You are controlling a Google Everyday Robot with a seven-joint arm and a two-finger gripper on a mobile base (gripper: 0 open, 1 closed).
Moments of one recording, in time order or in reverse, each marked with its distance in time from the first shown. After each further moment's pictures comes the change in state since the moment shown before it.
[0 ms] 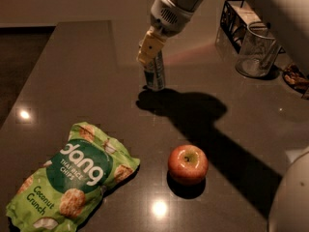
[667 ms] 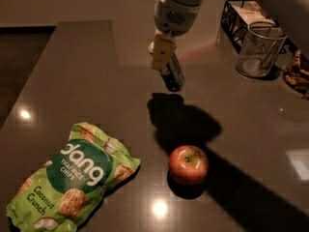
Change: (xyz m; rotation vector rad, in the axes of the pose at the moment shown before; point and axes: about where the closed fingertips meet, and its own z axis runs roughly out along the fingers) arm 0.027 0.020 -0.026 0.089 0.206 -0.184
